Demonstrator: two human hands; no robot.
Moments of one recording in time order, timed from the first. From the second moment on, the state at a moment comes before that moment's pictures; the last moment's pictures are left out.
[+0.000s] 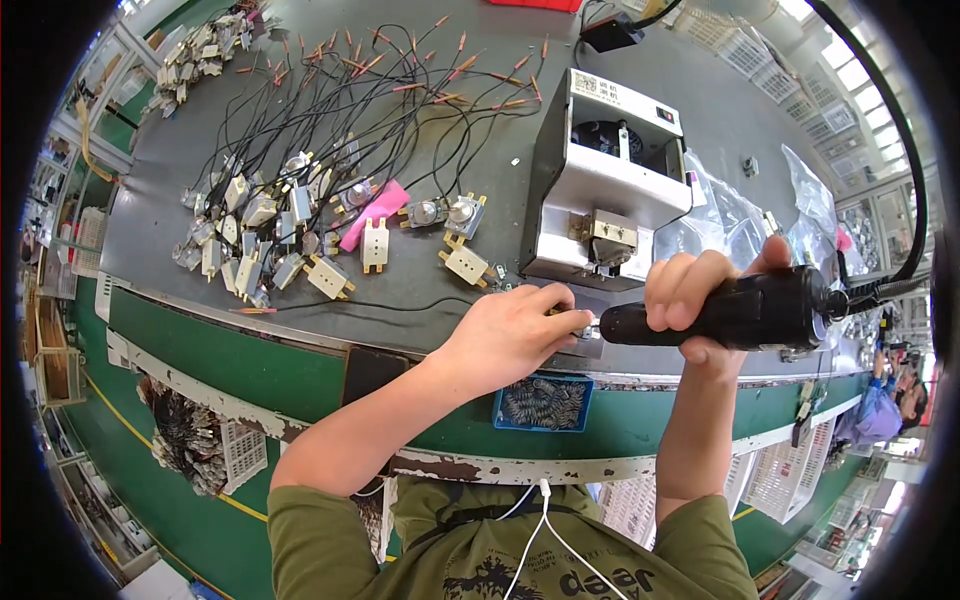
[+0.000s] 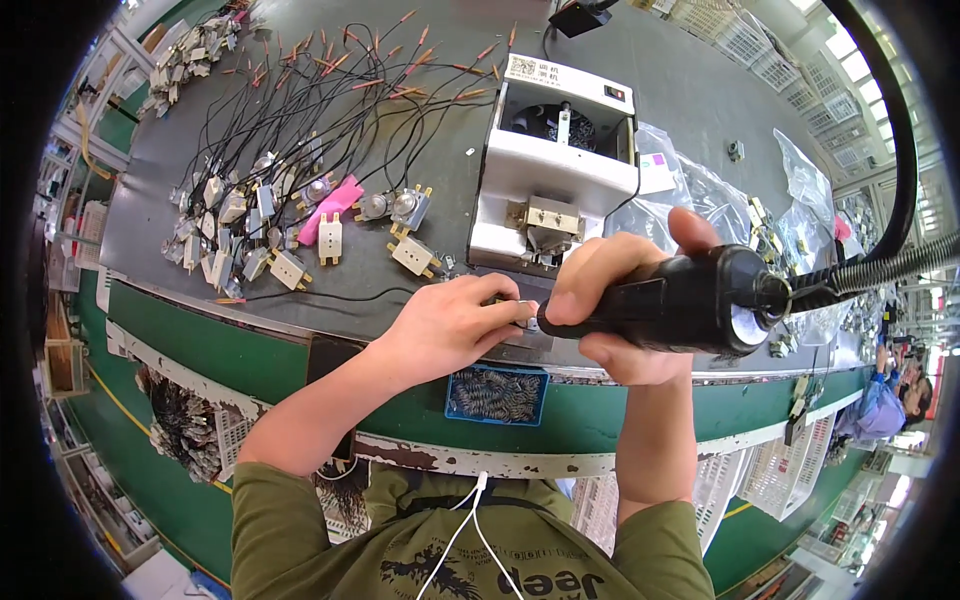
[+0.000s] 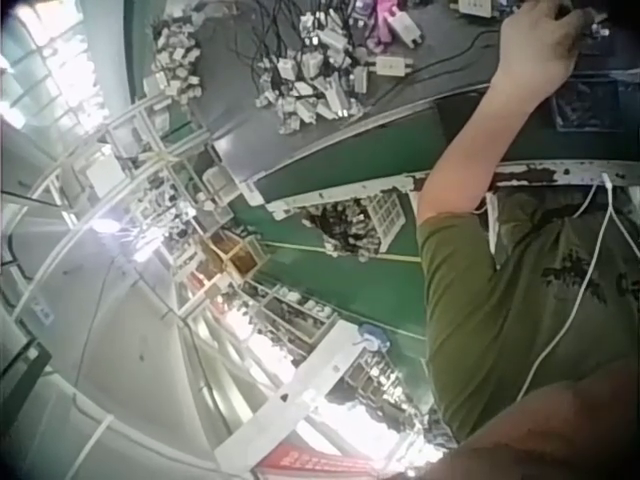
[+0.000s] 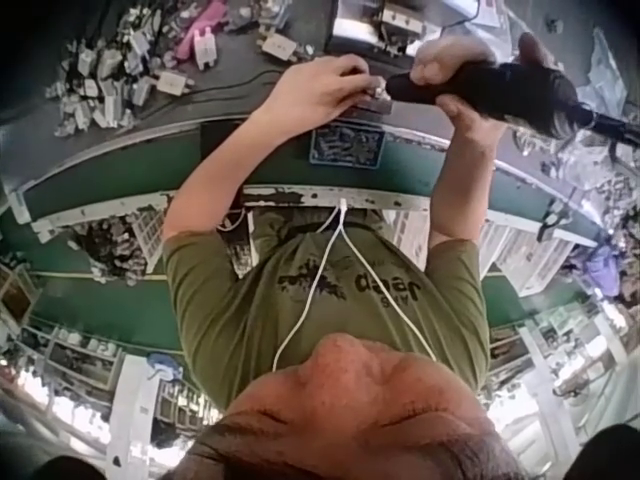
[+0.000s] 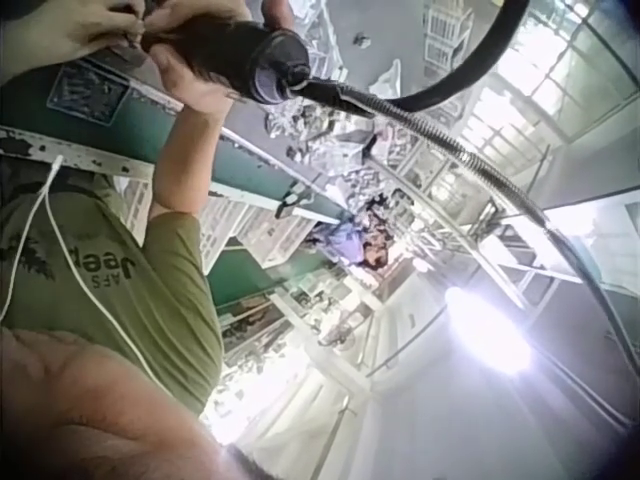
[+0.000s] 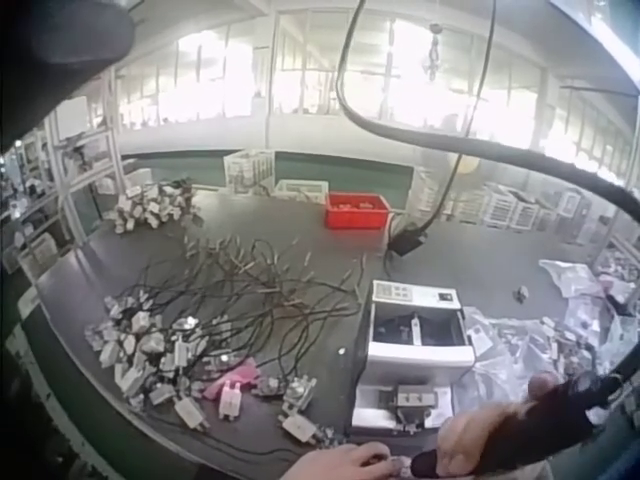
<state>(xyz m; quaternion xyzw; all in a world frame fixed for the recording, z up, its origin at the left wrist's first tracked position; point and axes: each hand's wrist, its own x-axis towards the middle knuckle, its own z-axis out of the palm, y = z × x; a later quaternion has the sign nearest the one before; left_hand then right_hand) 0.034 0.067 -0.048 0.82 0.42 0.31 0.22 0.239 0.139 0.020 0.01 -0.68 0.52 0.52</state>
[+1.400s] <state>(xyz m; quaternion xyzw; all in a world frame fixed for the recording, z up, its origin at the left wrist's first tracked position) 0.033 0.068 -0.053 0.83 0.40 0.33 0.20 0.214 0.082 0.032 -0.26 -0.63 0.39 0.61</state>
